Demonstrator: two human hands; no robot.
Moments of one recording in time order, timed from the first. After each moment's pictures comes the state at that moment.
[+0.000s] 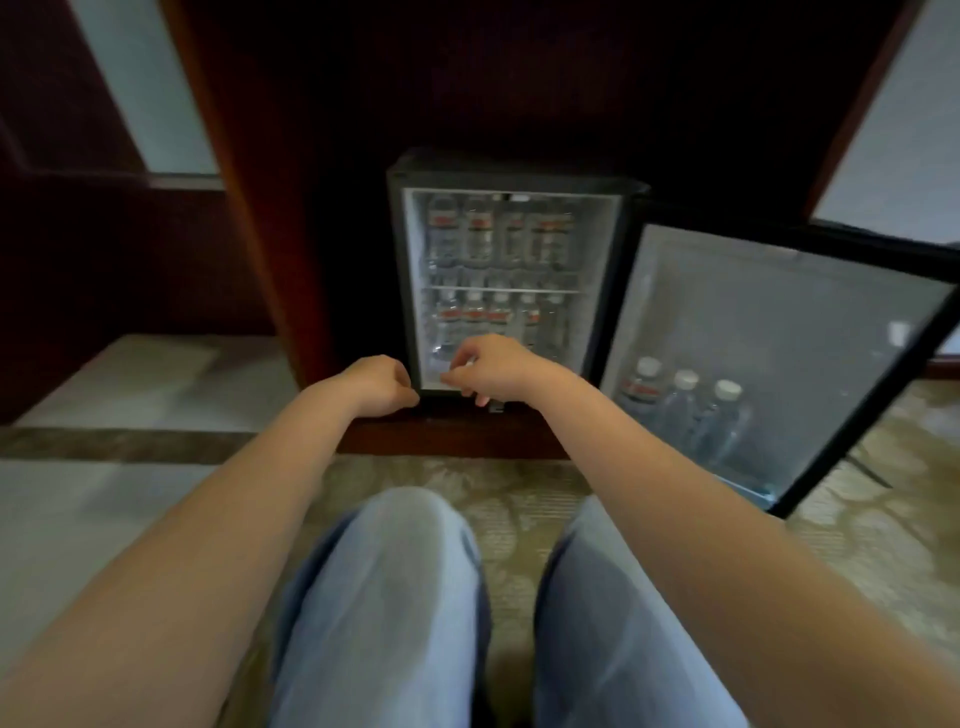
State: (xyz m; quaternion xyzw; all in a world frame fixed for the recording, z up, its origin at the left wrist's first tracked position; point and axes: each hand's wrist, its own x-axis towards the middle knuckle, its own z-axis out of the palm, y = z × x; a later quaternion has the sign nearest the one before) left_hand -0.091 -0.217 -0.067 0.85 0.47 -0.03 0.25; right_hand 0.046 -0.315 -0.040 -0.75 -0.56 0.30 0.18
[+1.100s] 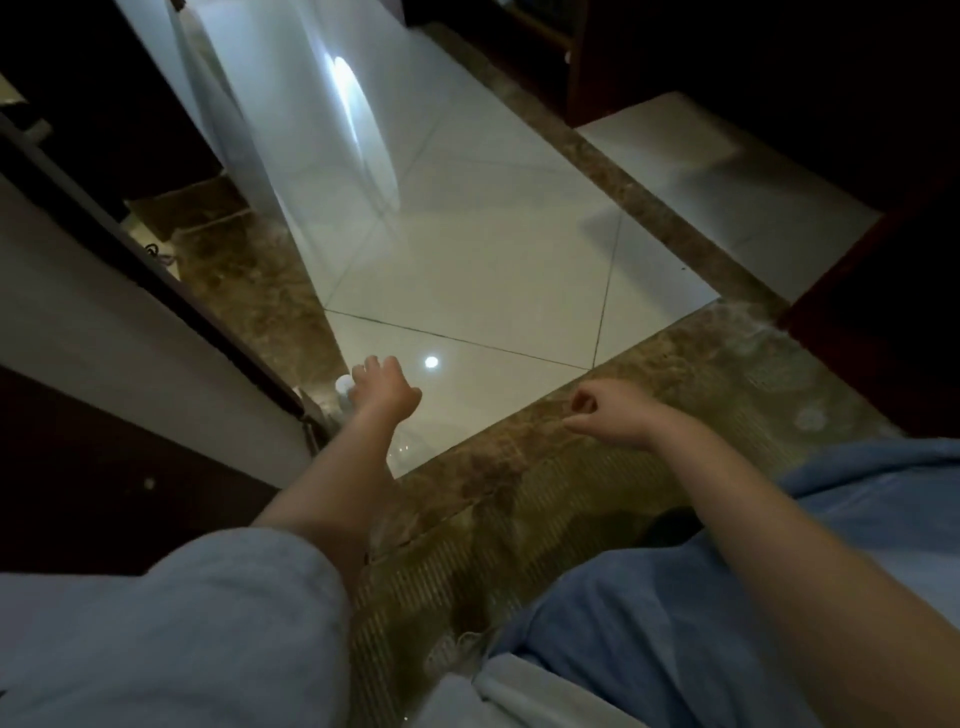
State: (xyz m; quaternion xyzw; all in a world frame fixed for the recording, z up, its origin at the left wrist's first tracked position) left_hand -0.593 -0.397 -0.299 0.36 0.92 0.00 0.18; right_hand -0.327 -0.327 -0.207 -0.47 -0.80 0.35 -0.13
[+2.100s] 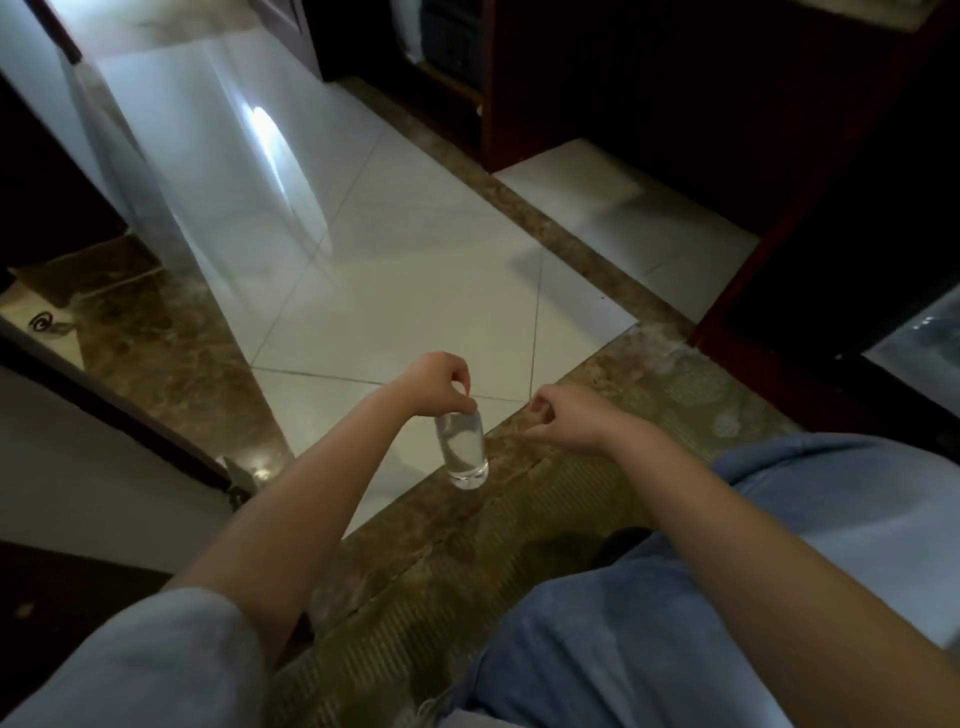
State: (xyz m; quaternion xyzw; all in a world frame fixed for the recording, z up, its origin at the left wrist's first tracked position) left_hand -0.509 -0.306 -0.217 0.63 0.71 0.06 0.30; right_hand -0.309 -0.302 -0.179 -0.51 -0.78 0.34 -0.09
